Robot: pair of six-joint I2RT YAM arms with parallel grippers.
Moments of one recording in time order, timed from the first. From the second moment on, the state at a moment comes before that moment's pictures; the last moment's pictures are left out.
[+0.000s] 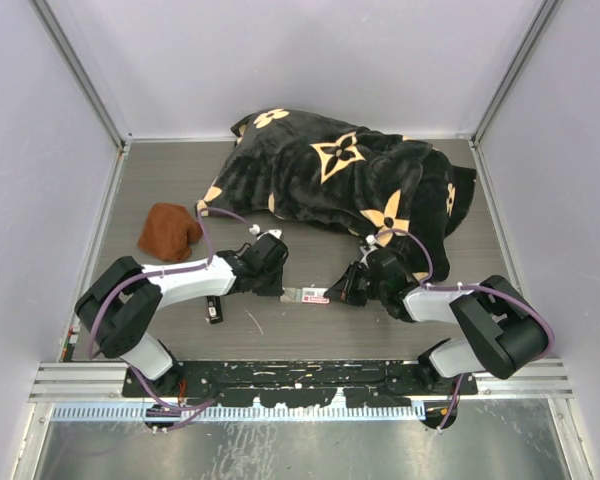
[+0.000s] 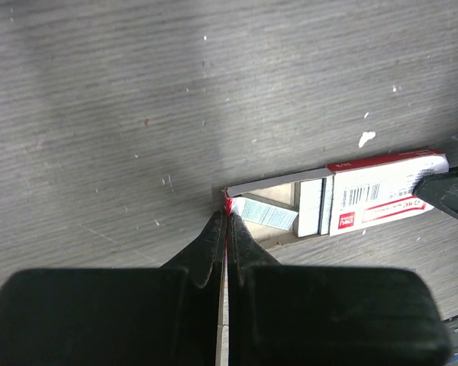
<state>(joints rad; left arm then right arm) -0.82 1.58 0.82 -0.27 -0.09 -0.71 0.53 1.40 0.32 0.40 -0.35 0.92</state>
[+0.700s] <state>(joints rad) -0.76 1.67 0.92 -0.26 -0.03 -0.64 0.45 1.43 0.34 0.40 -0.36 0.89</state>
